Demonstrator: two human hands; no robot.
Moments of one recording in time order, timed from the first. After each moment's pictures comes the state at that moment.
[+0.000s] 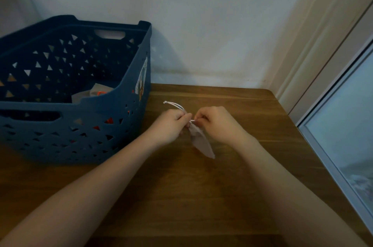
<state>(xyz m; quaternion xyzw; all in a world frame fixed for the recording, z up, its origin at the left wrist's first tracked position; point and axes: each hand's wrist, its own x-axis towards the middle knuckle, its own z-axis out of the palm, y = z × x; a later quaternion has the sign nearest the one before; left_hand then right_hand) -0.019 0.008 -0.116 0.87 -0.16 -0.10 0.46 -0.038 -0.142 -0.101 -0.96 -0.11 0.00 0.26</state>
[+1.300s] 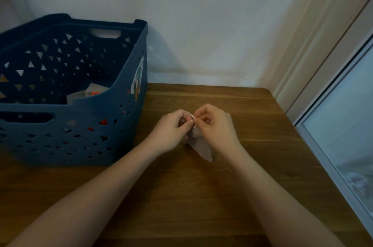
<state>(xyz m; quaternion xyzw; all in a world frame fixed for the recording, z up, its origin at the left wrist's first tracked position) -0.029 0.001 -0.123 0.86 -0.18 -0.07 0.47 -0.055 -0.135 -0.114 -0.90 -0.01 -0.09 0.42</state>
